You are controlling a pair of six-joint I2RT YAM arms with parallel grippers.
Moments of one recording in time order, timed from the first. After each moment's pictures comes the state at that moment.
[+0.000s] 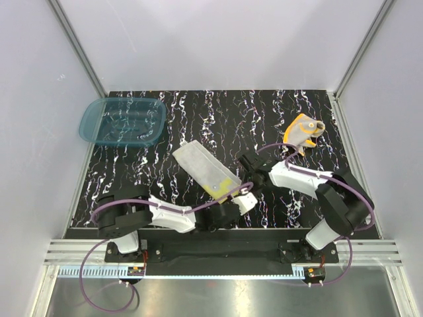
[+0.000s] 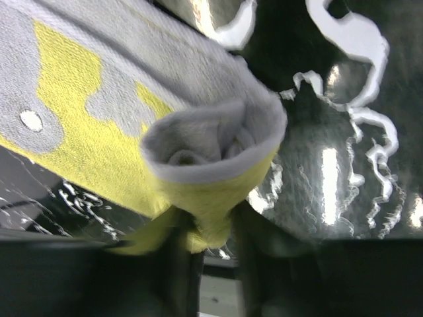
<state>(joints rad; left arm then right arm) -1.35 1.69 0.69 0.34 -0.45 -0.07 0.69 1.58 0.88 -0.55 -0.08 0.98</state>
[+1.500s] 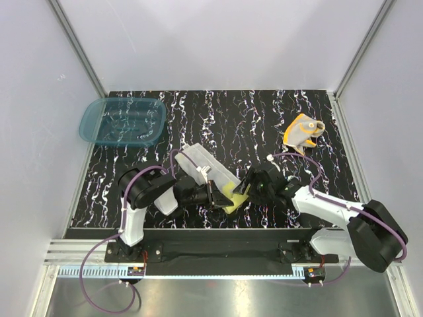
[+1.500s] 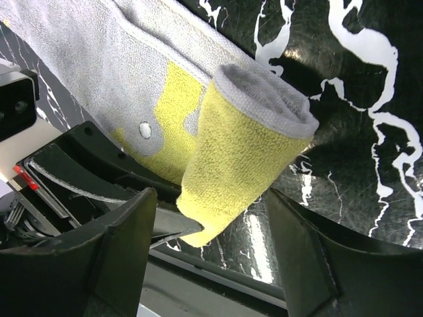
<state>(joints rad) -0.79 1.99 0.38 1.30 0.56 -1.21 0.69 1.22 0.53 -0.15 -0.03 1.10</state>
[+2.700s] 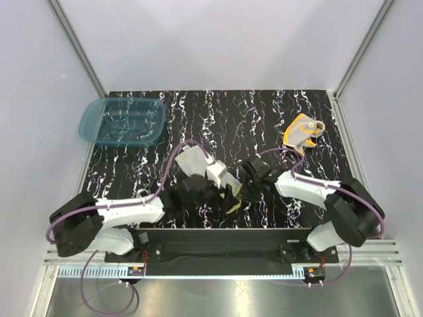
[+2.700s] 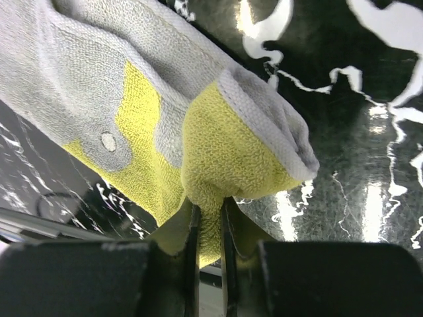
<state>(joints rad) -0.98 1.34 0.56 0.36 0.11 -0.51 0.72 1.44 0.71 -0.33 -0.07 1.07</state>
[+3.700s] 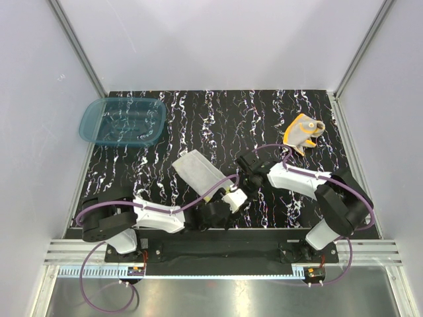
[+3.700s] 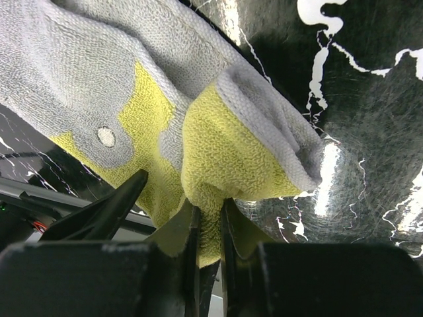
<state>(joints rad) -1.31 1.56 0.59 0.31 -0.39 -0.18 0.72 1.58 0.88 -0.53 -0.20 0.91</state>
